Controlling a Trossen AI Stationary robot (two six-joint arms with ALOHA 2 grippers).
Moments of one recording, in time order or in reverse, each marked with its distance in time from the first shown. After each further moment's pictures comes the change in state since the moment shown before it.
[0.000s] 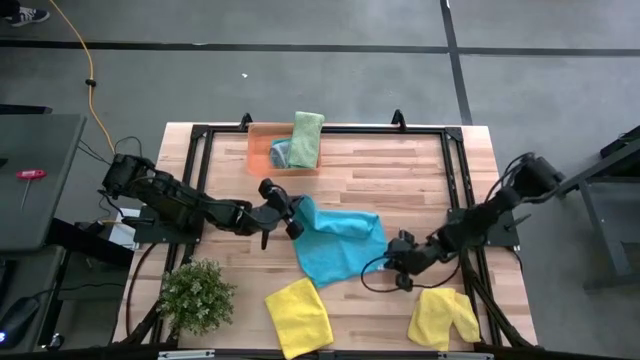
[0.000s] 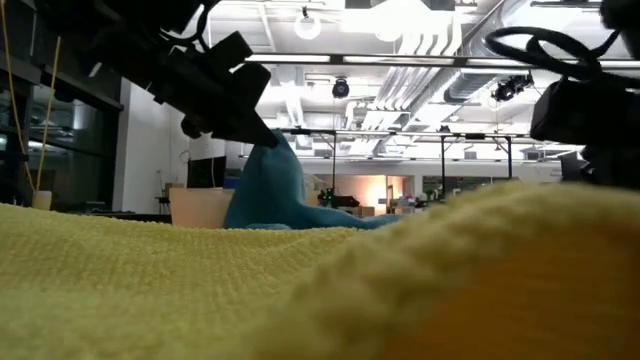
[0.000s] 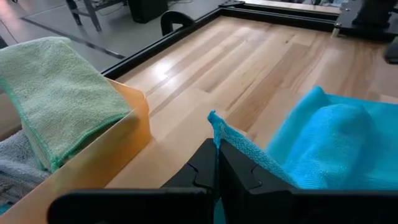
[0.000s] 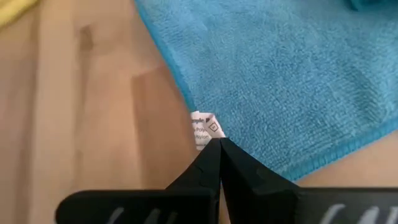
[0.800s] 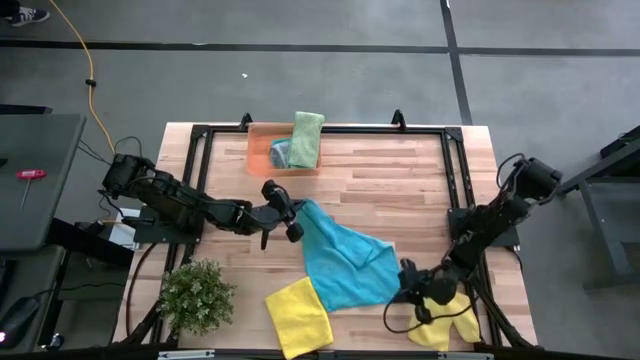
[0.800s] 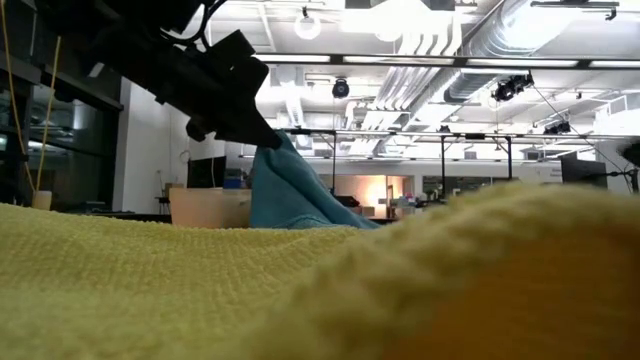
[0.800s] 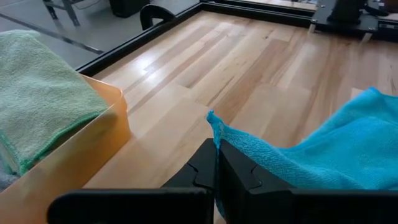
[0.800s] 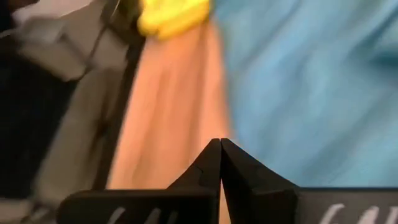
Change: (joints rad) left arm 0.005 0.000 0.000 0.008 0.082 0.000; right arm 0.283 0.008 0.079 0.183 0.088 0.019
